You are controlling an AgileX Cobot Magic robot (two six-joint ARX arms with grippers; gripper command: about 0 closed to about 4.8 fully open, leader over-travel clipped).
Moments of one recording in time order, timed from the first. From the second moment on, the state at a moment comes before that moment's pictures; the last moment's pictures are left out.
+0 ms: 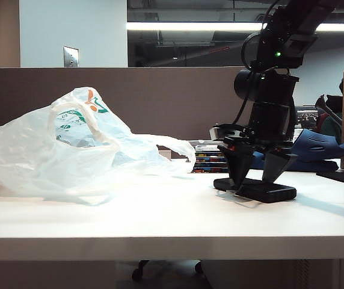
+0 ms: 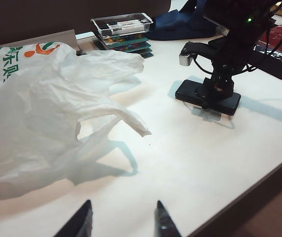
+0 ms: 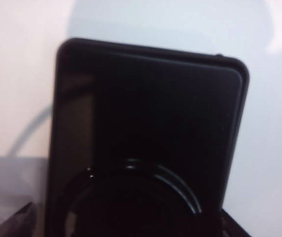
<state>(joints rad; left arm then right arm) 0.00 0.32 0.58 -0.55 0.56 0.21 0.30 2.17 1.75 -0.87 -0.13 -0.30</state>
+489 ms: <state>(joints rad) 0.00 0.32 0.58 -0.59 0.56 0.21 0.30 2.17 1.75 -0.86 -0.13 -0.29</state>
